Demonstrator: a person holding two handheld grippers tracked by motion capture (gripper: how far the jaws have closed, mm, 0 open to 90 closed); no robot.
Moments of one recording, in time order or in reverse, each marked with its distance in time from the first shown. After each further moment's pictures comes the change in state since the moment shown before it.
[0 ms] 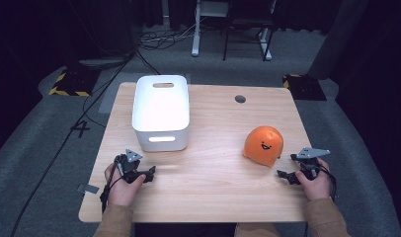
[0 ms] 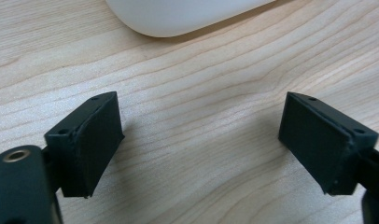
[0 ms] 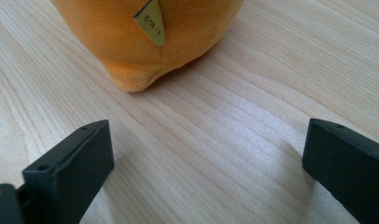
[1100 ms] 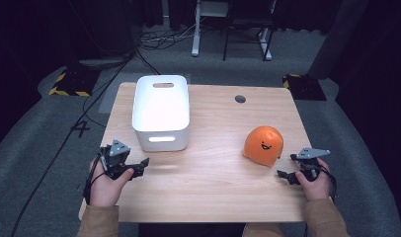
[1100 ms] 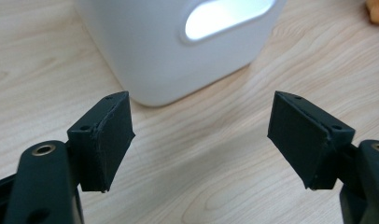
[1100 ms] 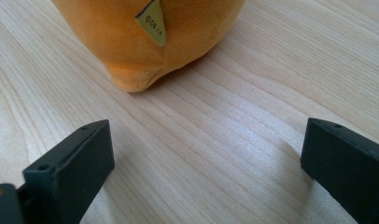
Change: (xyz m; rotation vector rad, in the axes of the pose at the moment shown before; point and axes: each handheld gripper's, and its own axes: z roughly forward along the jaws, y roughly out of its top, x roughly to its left) left arm 0.002 0.039 -0.080 -0.117 -0.084 0.039; right arm 0.000 0.000 0.000 -0.006 -0.002 -0.006
